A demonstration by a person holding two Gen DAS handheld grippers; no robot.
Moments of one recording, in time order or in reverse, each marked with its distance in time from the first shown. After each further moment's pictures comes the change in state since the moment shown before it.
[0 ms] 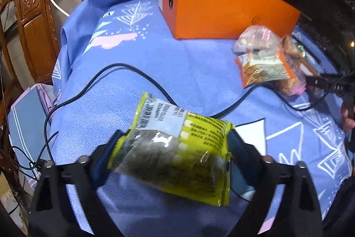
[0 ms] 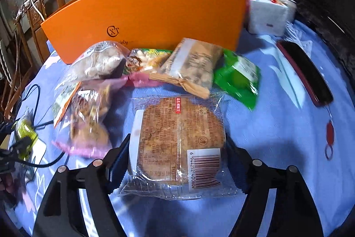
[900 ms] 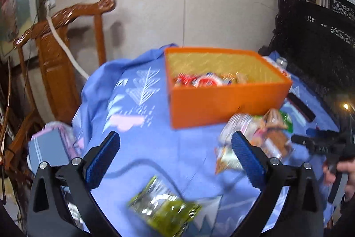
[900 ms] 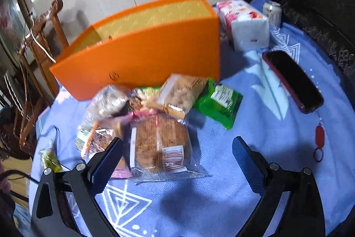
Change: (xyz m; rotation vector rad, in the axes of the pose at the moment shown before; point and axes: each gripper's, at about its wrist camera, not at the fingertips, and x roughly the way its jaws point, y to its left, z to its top) left arm -0.093 -0.037 0.083 -0.056 -0.237 0.119; right arm -0.026 -0.020 0.027 0.112 -0.076 0.072
